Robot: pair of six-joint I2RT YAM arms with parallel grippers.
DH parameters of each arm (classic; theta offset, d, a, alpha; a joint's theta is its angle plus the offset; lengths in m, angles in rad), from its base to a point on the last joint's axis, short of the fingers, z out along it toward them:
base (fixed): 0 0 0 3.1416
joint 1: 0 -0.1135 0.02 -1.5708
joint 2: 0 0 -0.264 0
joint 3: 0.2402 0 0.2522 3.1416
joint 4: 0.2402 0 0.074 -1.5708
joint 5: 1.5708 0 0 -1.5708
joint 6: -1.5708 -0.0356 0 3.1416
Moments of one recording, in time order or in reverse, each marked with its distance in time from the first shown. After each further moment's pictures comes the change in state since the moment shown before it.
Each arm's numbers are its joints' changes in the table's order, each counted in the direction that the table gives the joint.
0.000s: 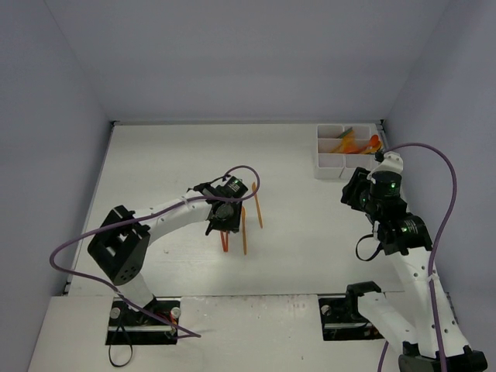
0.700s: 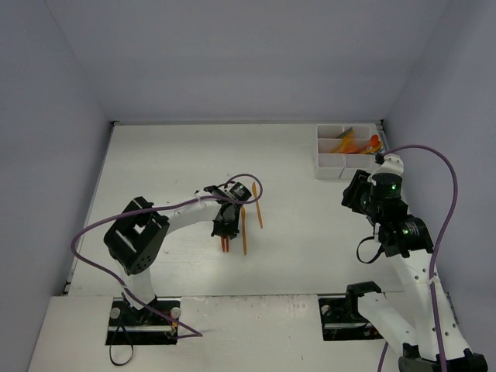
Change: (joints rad) left arm 0.002 -0.128 0.000 -0.005 -0.016 0.006; right arm 0.000 0.013 -0.002 0.038 0.000 0.006
